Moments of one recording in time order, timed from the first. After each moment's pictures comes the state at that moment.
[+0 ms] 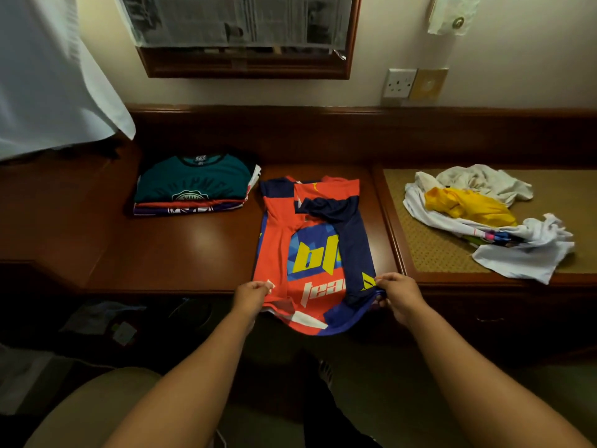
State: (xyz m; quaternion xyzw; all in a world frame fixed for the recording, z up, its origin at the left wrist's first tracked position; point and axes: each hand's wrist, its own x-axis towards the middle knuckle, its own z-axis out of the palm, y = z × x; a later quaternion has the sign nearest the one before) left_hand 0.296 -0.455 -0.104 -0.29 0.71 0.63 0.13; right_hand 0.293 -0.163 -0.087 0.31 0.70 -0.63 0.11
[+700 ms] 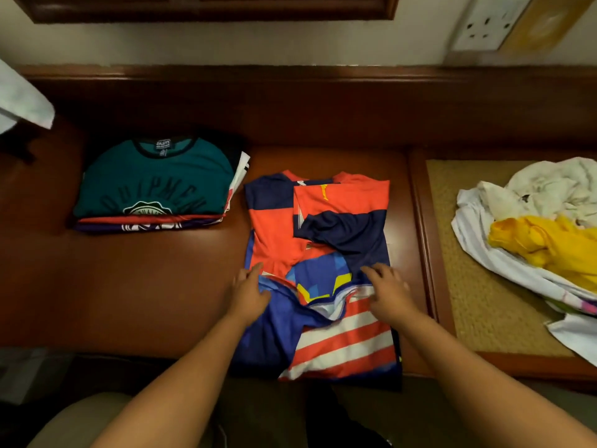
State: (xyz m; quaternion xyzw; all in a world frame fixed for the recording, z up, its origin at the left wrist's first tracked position) left_hand 0.088 -0.455 -0.197 -0.13 0.94 0.27 0.18; right_hand 0.074 -0.151 -0.177 -0.04 0.96 -0.14 0.24
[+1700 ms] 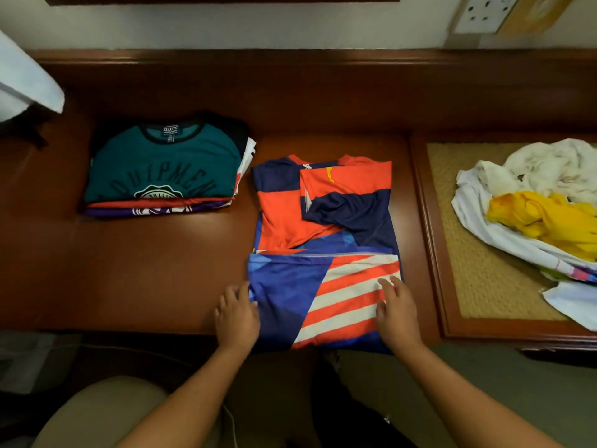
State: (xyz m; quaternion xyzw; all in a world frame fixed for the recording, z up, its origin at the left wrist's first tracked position) left_hand 0.183 -0.474 -0.201 -0.15 0.98 0.10 0.08; right_hand 0.172 -0.167 -0.198 0.08 0.96 -0.24 0.10
